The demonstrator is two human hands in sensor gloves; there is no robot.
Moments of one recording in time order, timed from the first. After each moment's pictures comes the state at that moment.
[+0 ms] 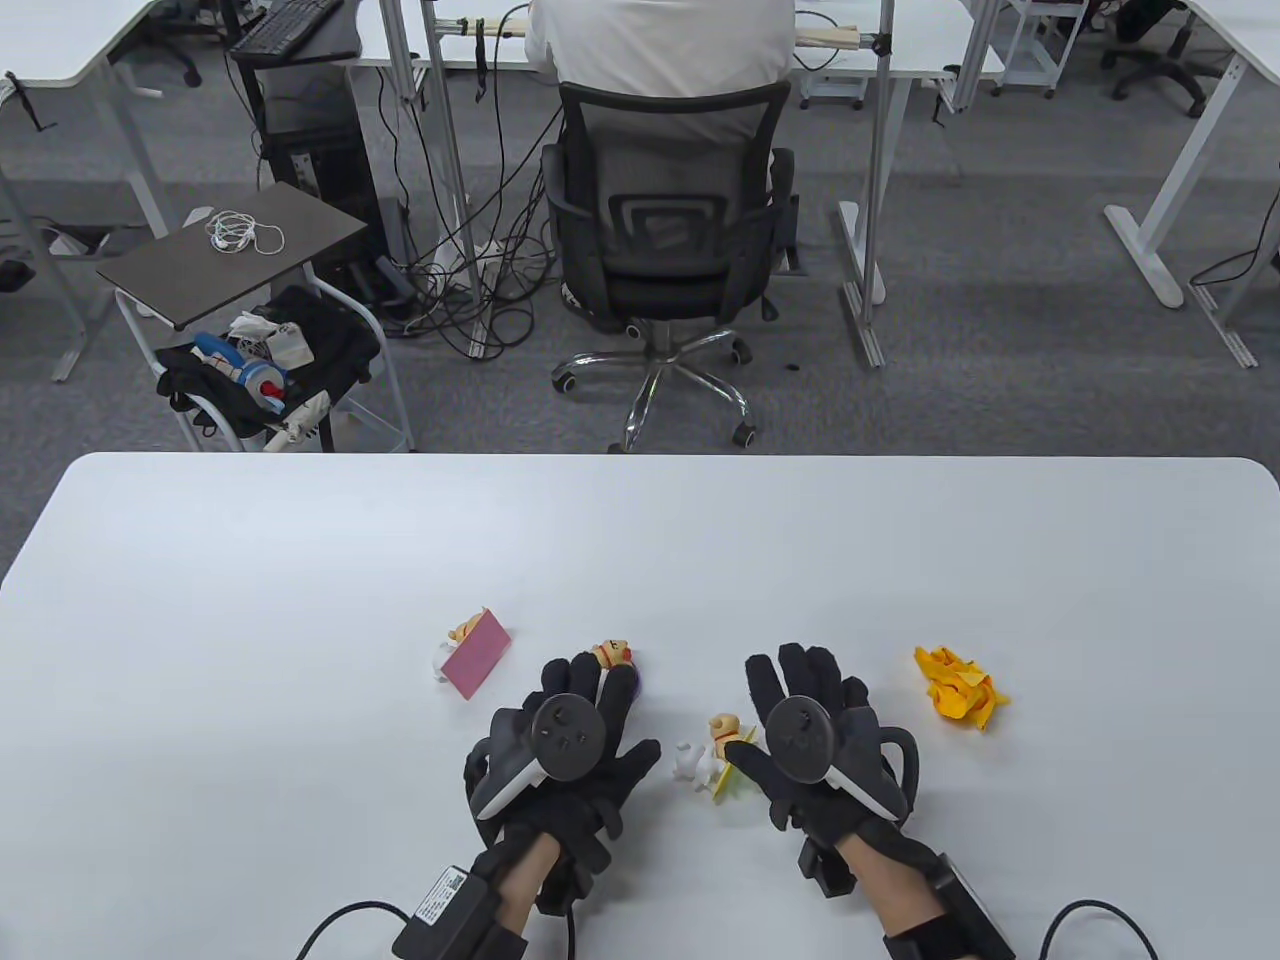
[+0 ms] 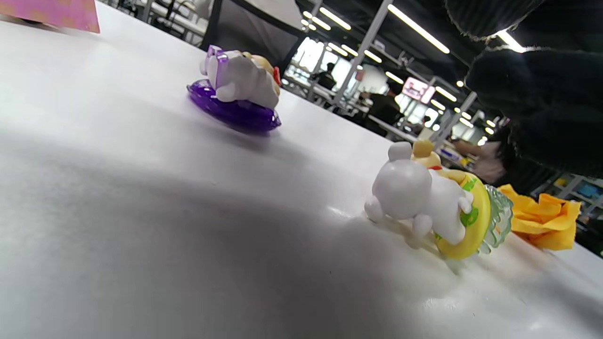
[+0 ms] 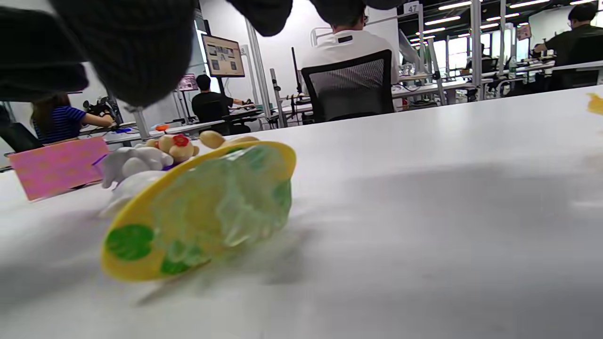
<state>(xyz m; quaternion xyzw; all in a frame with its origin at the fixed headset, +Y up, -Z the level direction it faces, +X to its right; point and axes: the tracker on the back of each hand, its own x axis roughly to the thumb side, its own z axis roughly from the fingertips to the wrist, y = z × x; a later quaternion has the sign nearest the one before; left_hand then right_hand) -0.105 -0.771 -0.363 -0.08 -0.12 0.21 0.97 0.145 -0.745 -0.361 0.12 -0.02 0.99 0.10</state>
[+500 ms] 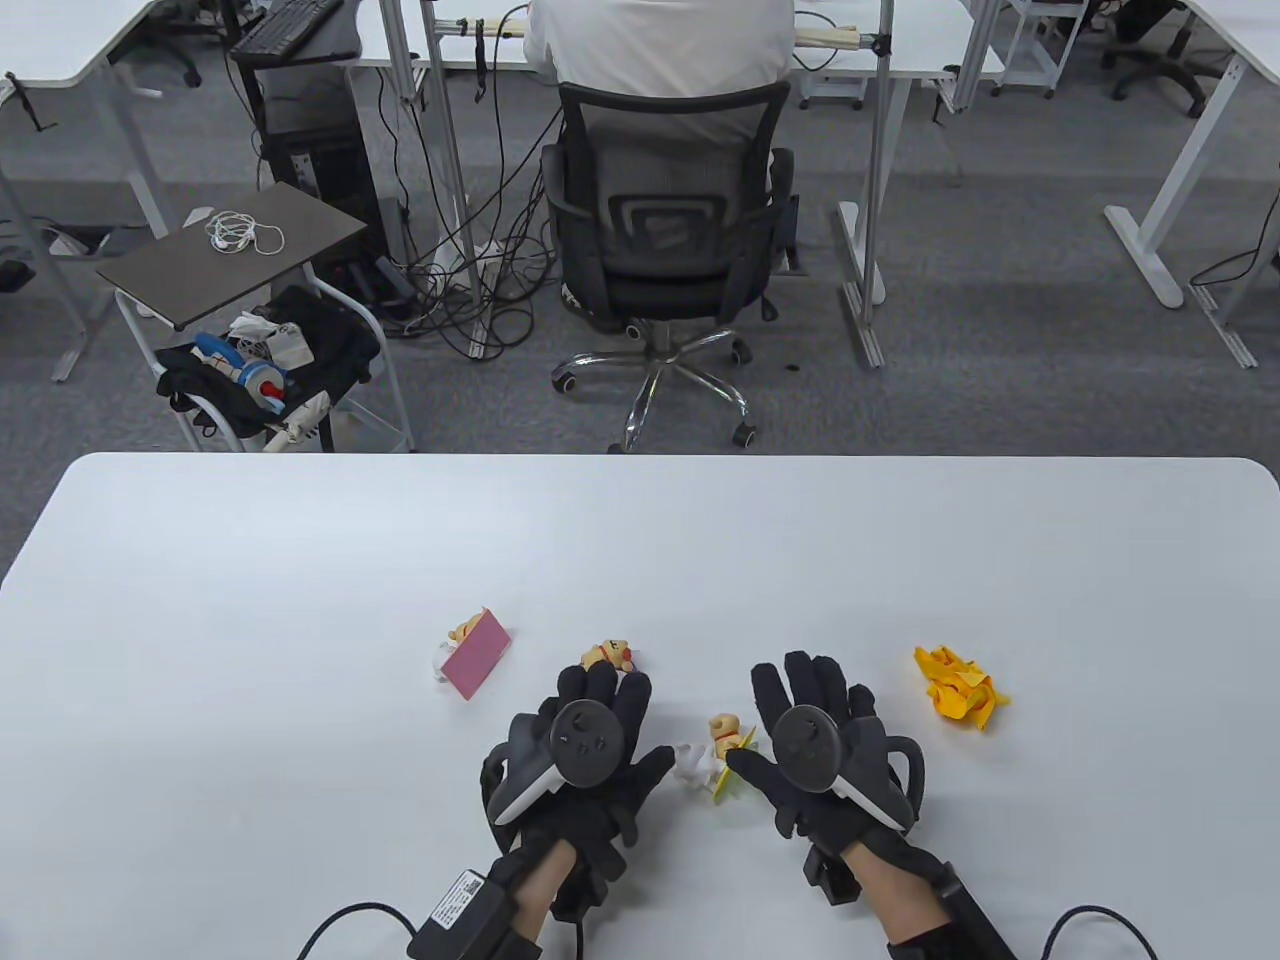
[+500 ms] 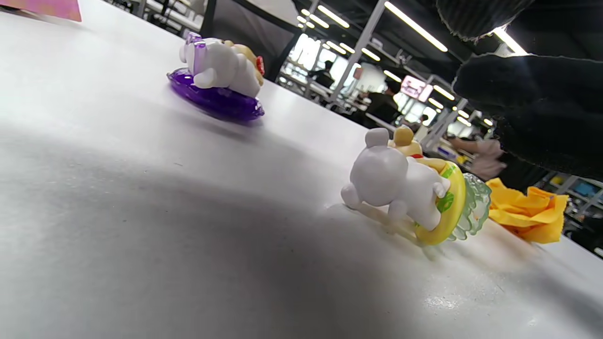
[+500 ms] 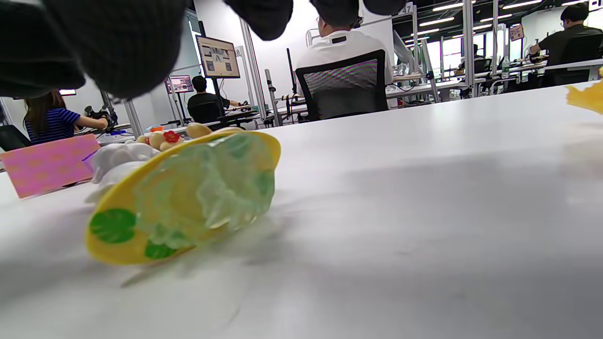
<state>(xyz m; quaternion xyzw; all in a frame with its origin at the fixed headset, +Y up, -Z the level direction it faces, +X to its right) -0.096 -0.771 -0.357 -0.08 -0.11 0.22 0.97 0.153 -0.746 -0.359 0.11 -0.02 0.99 0.10</state>
